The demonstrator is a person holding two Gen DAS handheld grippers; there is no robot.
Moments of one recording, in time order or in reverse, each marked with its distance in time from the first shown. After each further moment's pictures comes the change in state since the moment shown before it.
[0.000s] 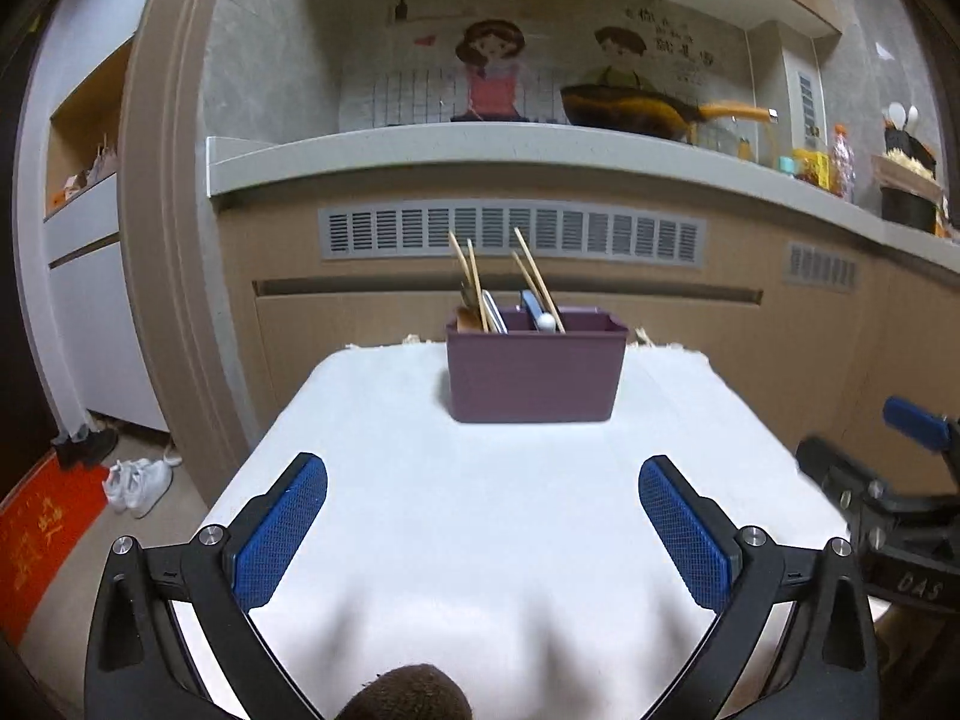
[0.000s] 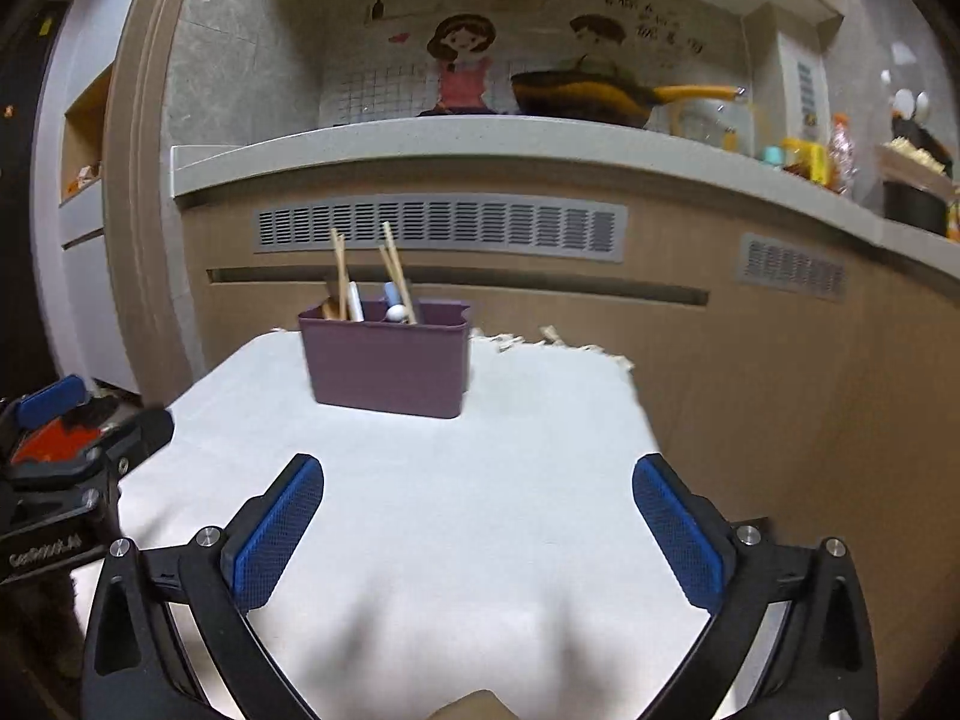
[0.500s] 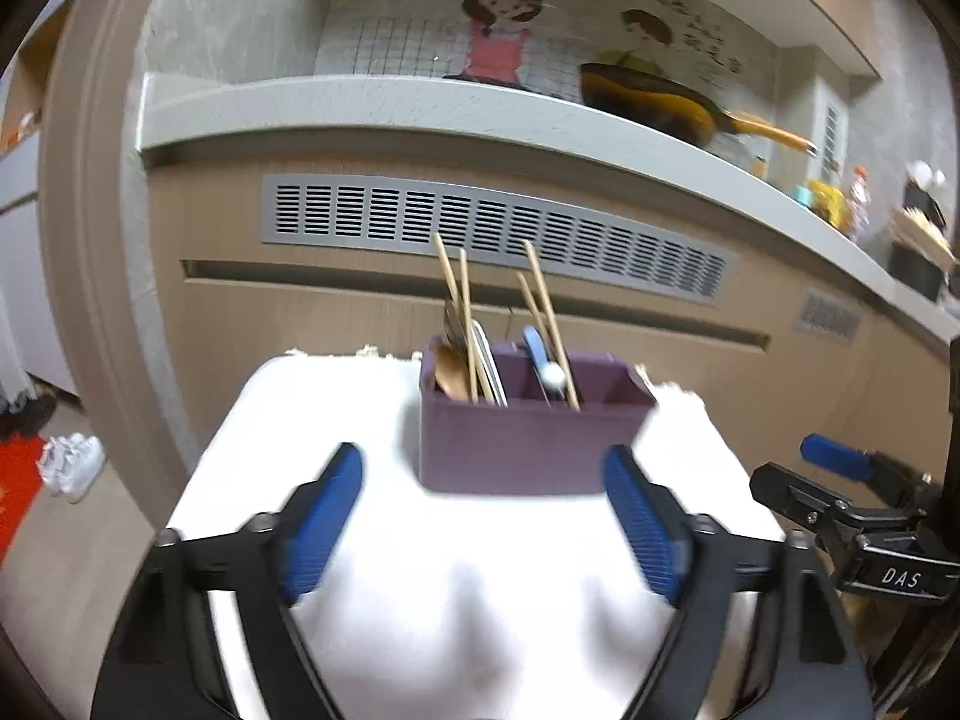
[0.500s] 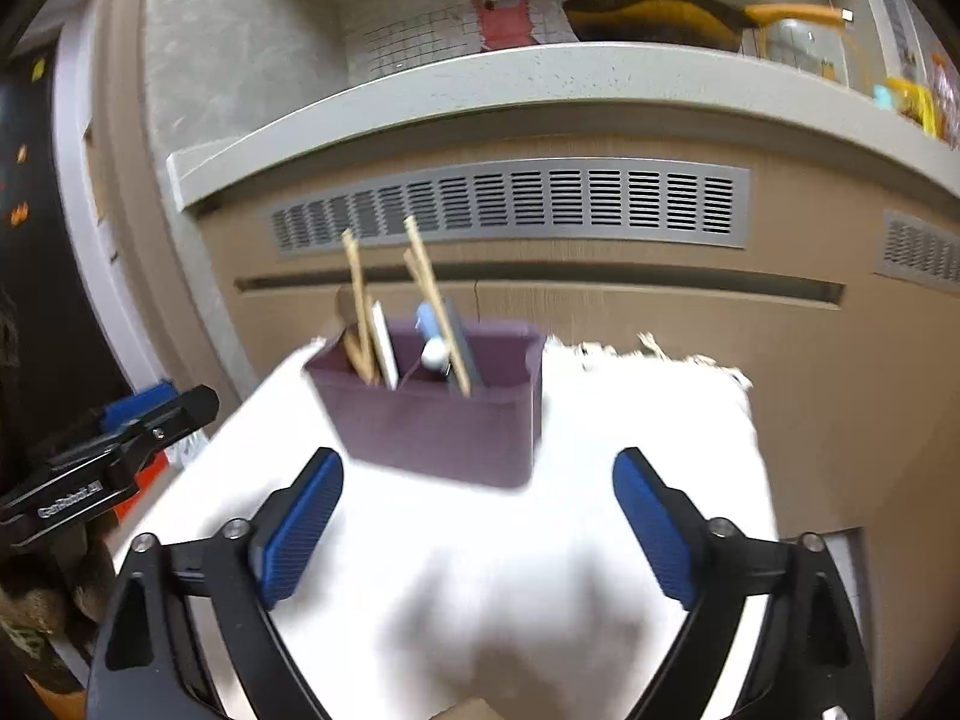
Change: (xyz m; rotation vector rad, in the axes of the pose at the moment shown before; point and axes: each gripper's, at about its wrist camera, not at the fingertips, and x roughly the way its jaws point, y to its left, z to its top) left arm 0.103 0.037 0.068 -0.099 0.086 -0.138; right arm 0.106 -0.005 0.063 0.017 0.164 0.240
